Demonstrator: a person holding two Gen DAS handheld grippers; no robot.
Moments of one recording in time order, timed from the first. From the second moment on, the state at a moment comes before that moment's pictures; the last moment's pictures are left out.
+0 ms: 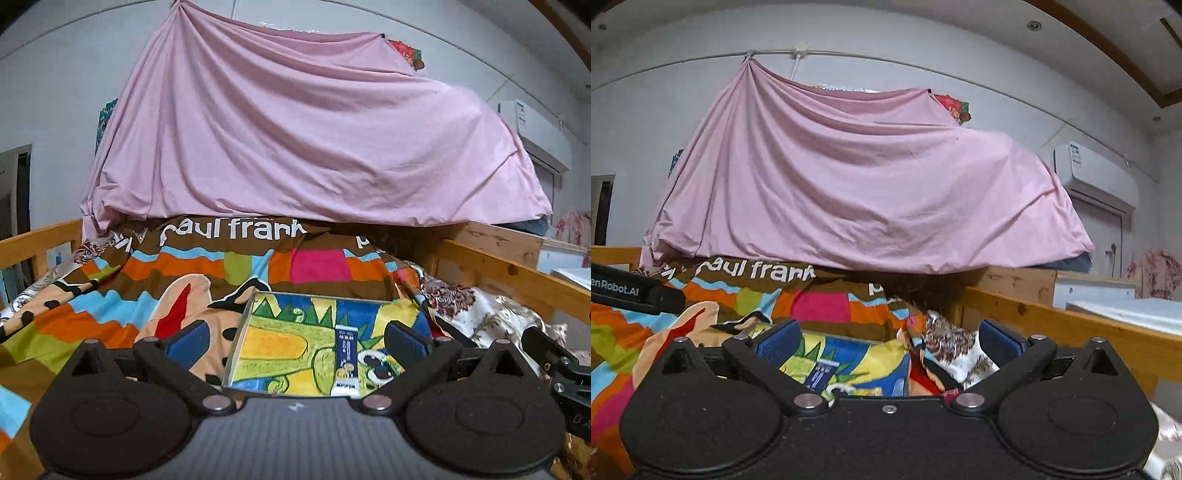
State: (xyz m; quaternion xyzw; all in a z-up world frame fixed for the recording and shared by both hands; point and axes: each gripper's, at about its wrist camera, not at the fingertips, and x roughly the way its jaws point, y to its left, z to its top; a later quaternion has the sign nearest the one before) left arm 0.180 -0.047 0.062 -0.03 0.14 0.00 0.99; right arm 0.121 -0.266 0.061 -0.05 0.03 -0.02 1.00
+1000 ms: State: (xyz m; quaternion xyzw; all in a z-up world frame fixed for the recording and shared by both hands) left arm 0.117 0.013 -0.021 -0.02 0.26 -0.04 0.96; right arm 0.083 -0.203 -0.006 -0.12 0.21 0.01 0.97
